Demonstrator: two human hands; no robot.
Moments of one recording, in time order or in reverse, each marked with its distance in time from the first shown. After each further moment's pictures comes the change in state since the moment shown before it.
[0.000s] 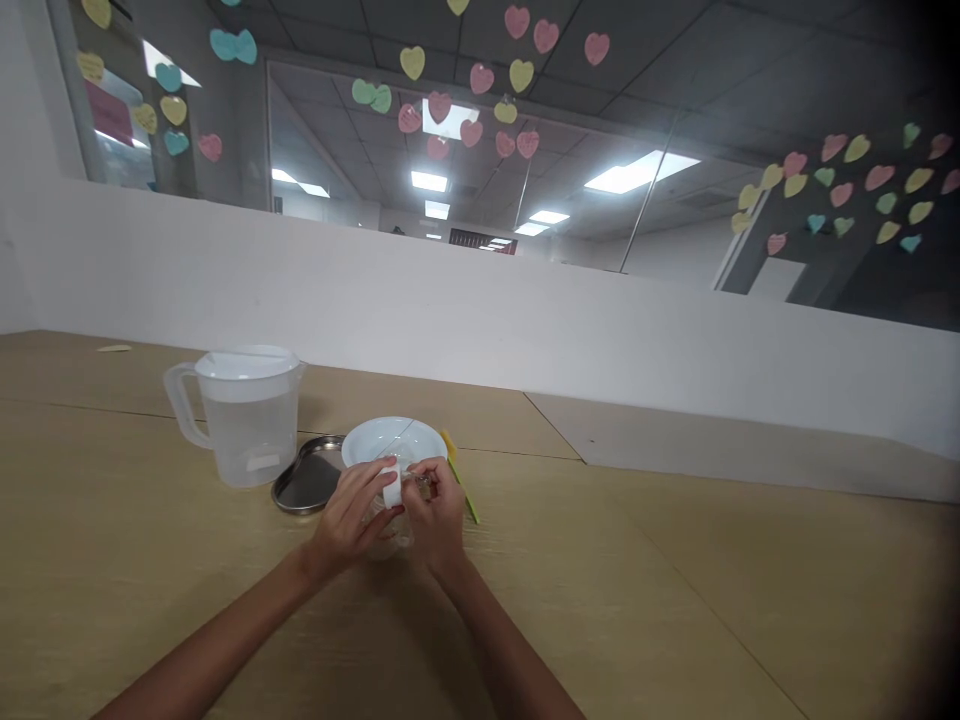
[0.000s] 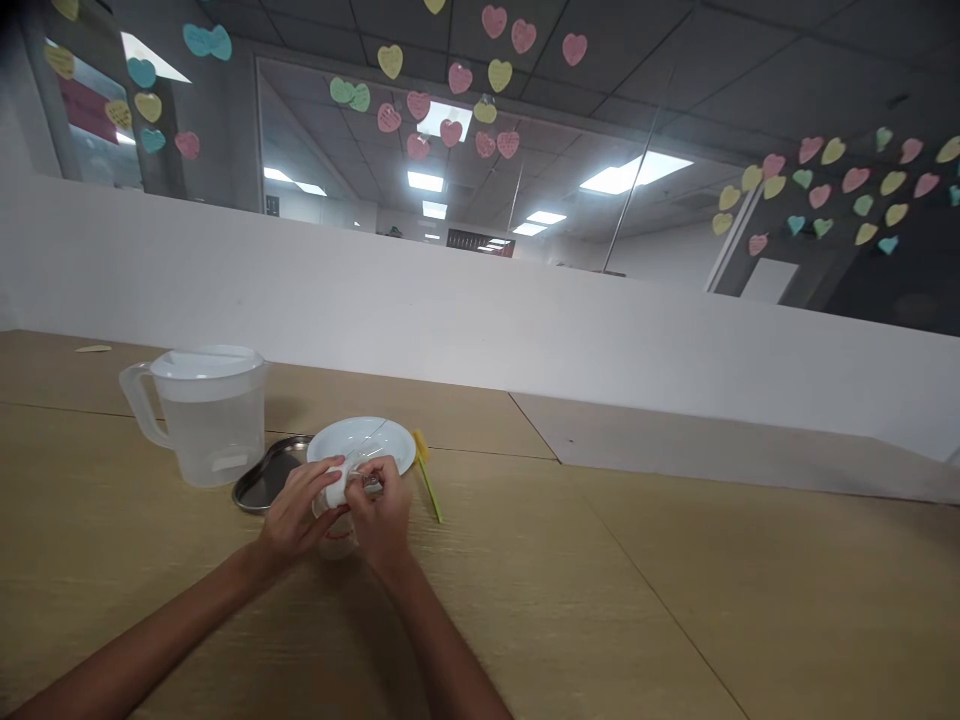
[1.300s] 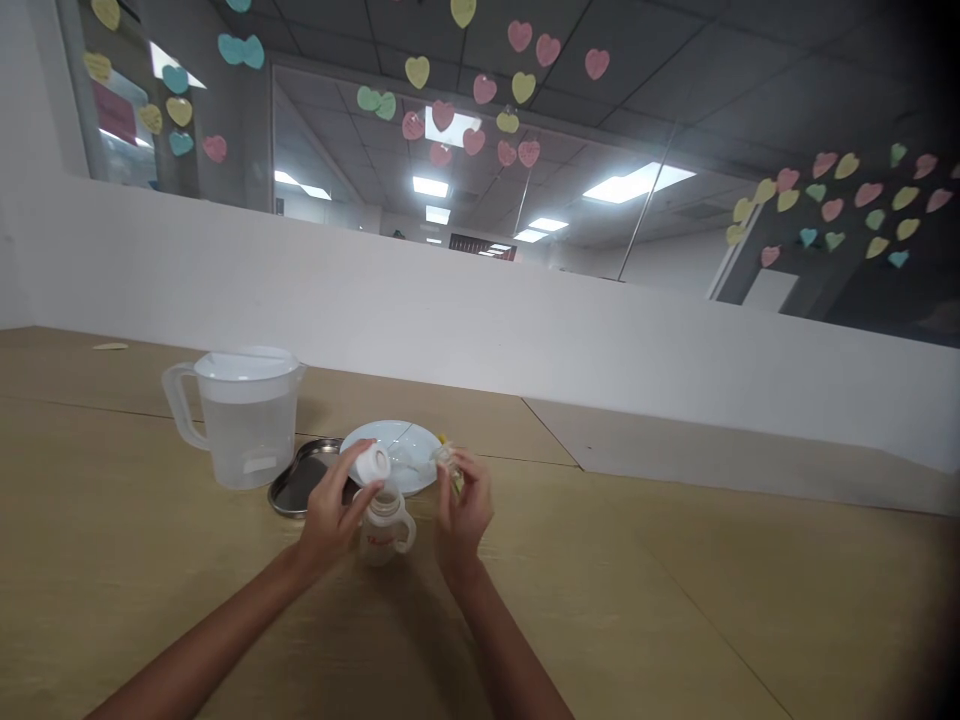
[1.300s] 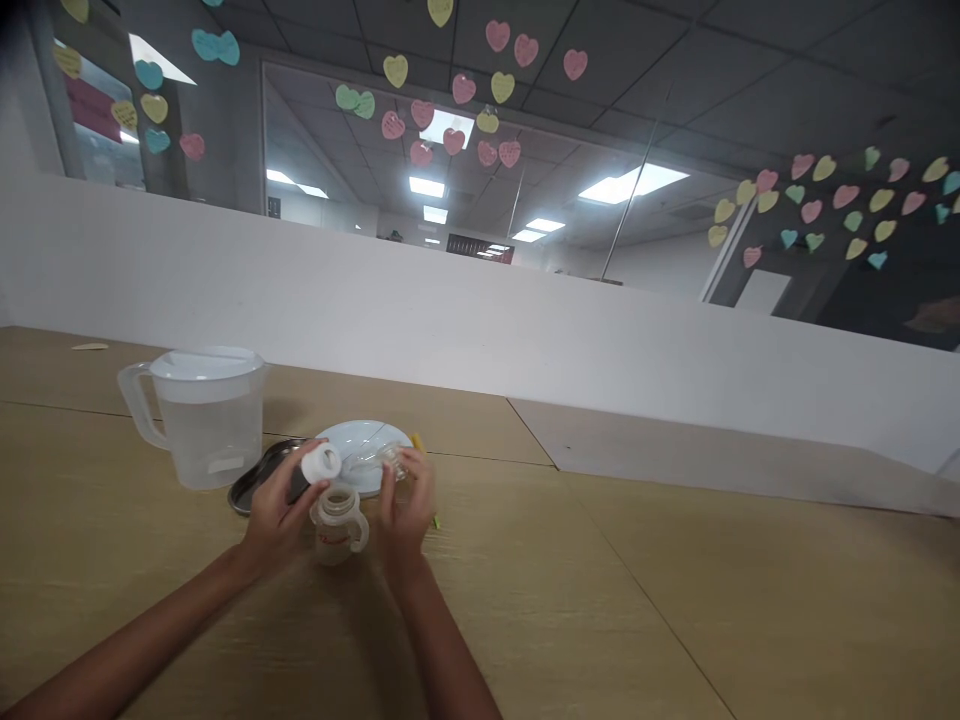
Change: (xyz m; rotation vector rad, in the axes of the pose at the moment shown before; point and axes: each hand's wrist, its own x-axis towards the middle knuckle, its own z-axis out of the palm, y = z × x) left_hand 0.007 -0.003 -0.006 -0.078 0.008 -0.487; right_hand 0.011 0.014 -0.018 -0.256 0.339 -0.535
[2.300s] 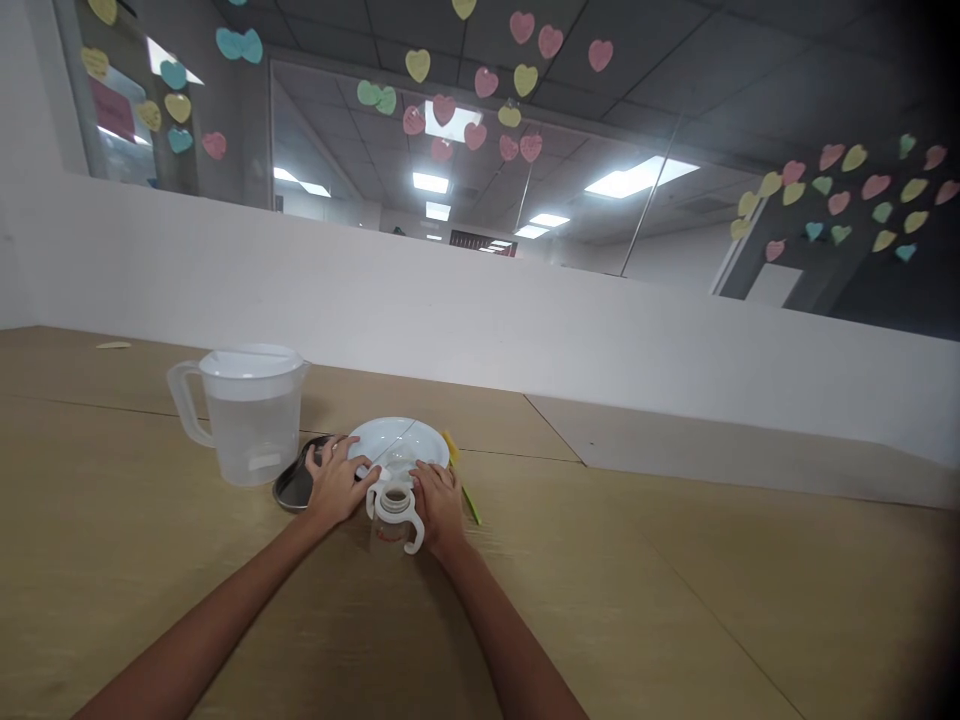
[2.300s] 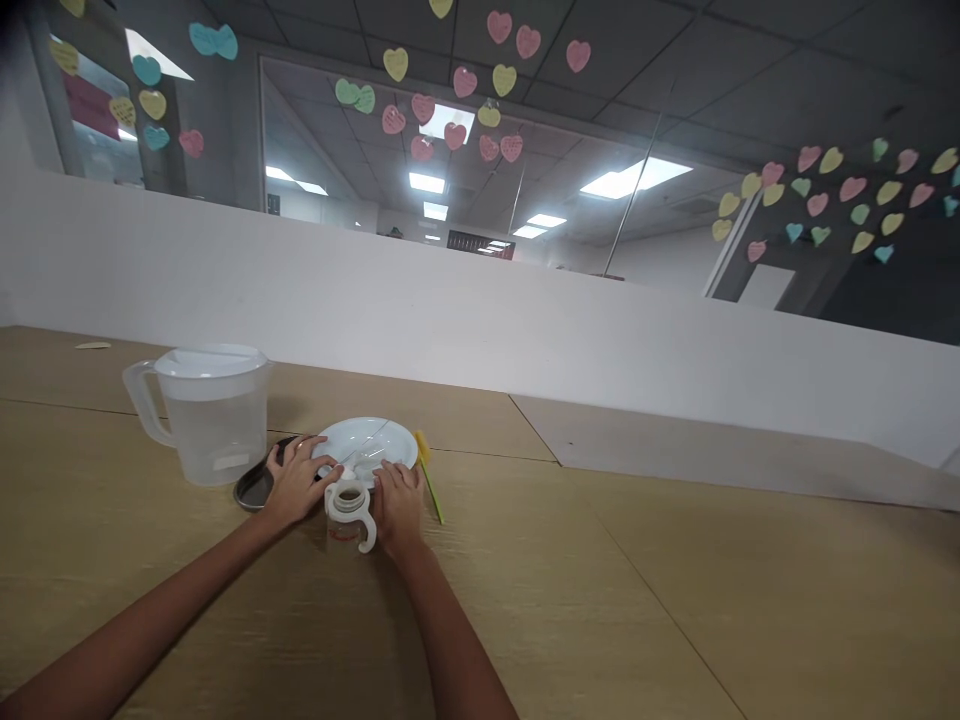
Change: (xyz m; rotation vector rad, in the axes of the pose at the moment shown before) left_hand 0.000 -0.066 0.024 0.501 -0.249 -0.164; right_hand -0.041 0.064 0.009 -0.460 -0.689 -0.062
